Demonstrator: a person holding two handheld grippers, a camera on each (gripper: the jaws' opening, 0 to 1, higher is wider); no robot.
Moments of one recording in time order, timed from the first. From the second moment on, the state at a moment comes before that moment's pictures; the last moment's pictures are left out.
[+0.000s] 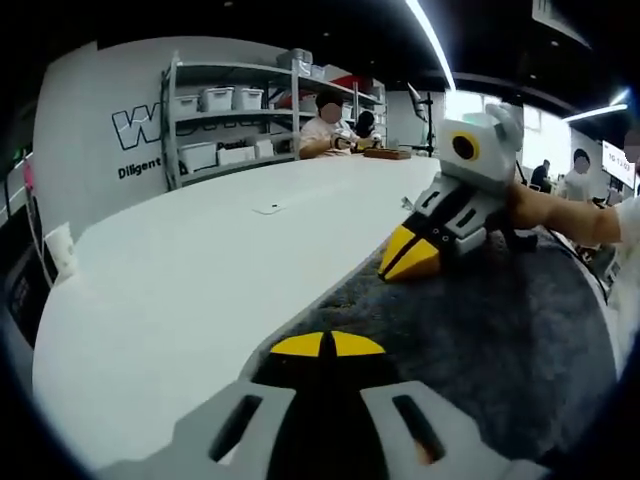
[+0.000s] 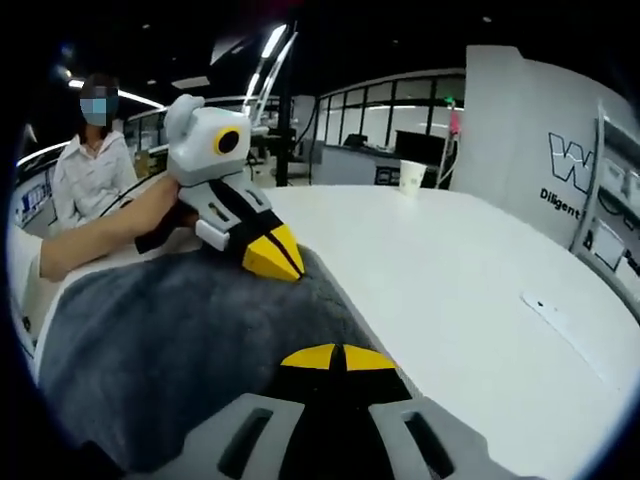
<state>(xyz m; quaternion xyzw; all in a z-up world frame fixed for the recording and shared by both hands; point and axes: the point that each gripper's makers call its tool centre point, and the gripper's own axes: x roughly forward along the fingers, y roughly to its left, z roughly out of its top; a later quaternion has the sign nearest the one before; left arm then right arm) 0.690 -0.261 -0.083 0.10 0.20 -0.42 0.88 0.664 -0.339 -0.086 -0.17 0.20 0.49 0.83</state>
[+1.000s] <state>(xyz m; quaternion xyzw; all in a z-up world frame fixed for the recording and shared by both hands) 0.689 -0.262 -0.083 0.10 0.20 -0.42 0.88 0.663 -0.367 -0.086 -0.14 0.20 0.47 0.85</state>
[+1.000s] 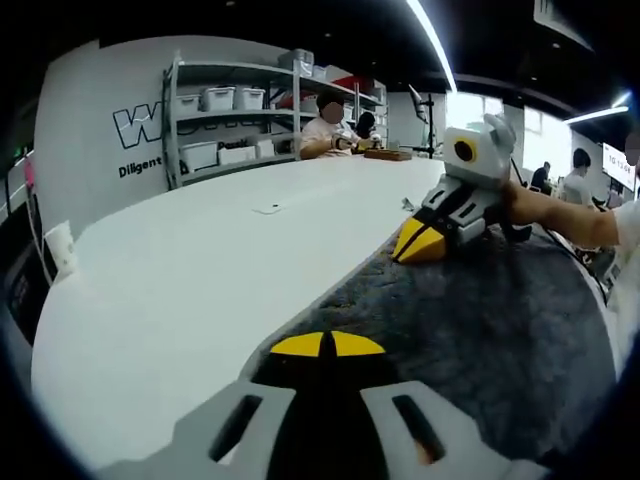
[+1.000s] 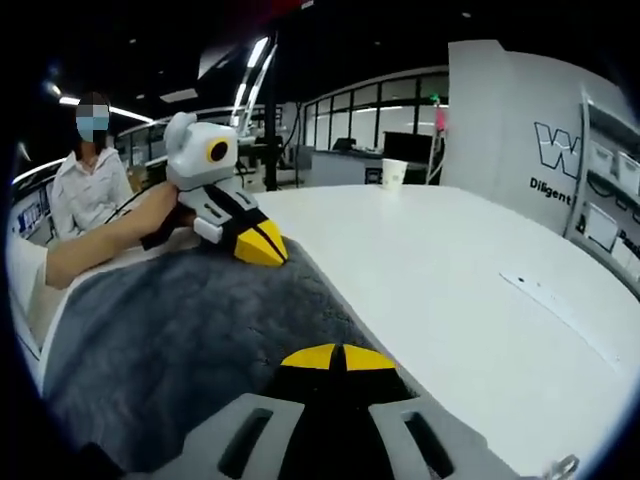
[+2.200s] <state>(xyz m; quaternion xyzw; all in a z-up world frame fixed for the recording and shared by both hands) 0.690 -0.260 -0.083 0.09 0.20 -0.42 0.88 0.659 -0.398 -0.085 -0.11 0.22 0.46 0.85</state>
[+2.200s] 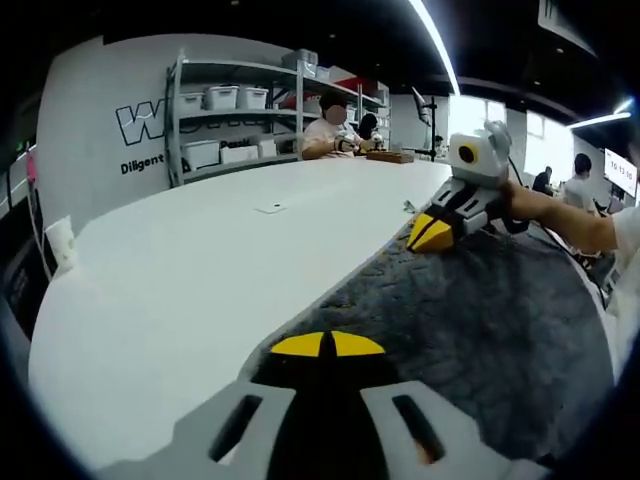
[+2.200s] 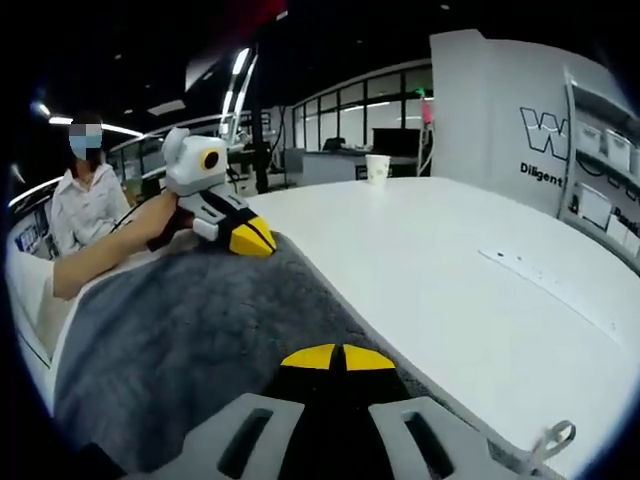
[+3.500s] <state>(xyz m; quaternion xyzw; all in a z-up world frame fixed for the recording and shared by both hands) 0.691 -0.261 -0.084 0.08 0.20 -0.42 0.88 0.674 -0.451 -0.087 -0.10 0.22 0.44 0.86</state>
